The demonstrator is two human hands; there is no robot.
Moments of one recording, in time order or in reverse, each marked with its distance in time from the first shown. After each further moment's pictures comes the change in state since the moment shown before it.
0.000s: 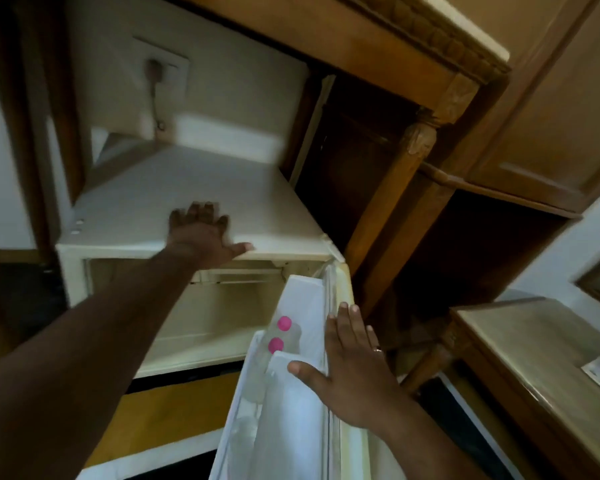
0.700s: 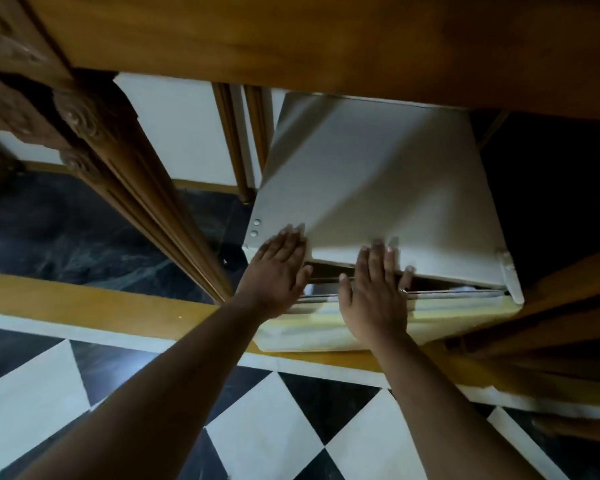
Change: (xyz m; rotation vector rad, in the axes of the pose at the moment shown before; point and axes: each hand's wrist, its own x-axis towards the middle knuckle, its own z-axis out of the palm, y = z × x) left_hand -0.102 -0.073 -0.034 -0.180 -0.137 -0.081; right_hand 0.161 -0.150 -0.013 0.058 0.022 -0.243
